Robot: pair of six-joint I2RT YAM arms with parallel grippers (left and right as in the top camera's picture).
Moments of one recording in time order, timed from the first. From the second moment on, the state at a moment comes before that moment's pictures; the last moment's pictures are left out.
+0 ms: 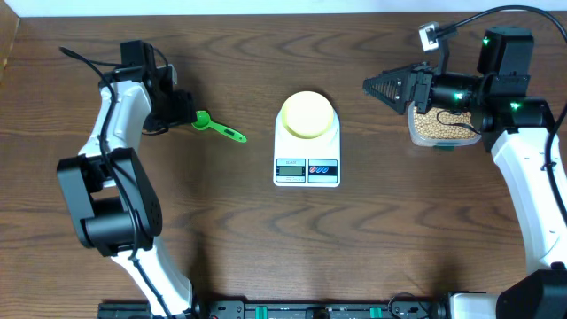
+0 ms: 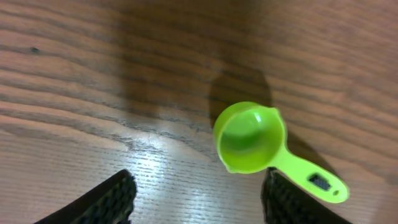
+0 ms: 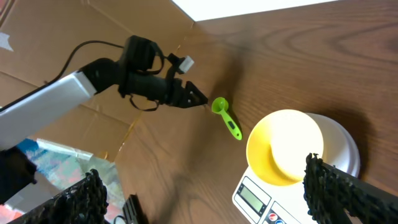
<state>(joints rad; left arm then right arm) 0.16 2.02 1.53 -0.83 0.14 -0.04 0.01 1.52 1.31 -0.45 -1.08 0.22</state>
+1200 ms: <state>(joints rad) 0.16 2.09 1.53 -0.74 0.12 -0.03 0.03 1.52 1.31 -0.45 -1.05 0.28</state>
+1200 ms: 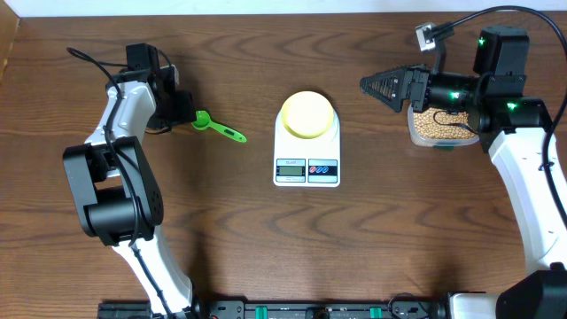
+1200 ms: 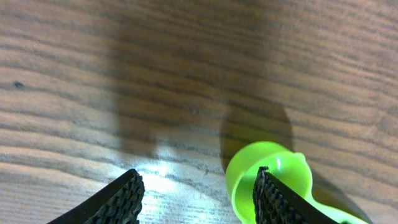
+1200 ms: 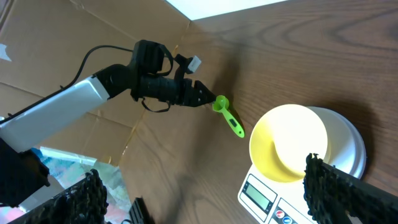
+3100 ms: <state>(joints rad) -0.07 1.66 1.54 -0.77 0.54 -0.31 0.04 1.52 1.31 -0.39 -0.97 0.42</state>
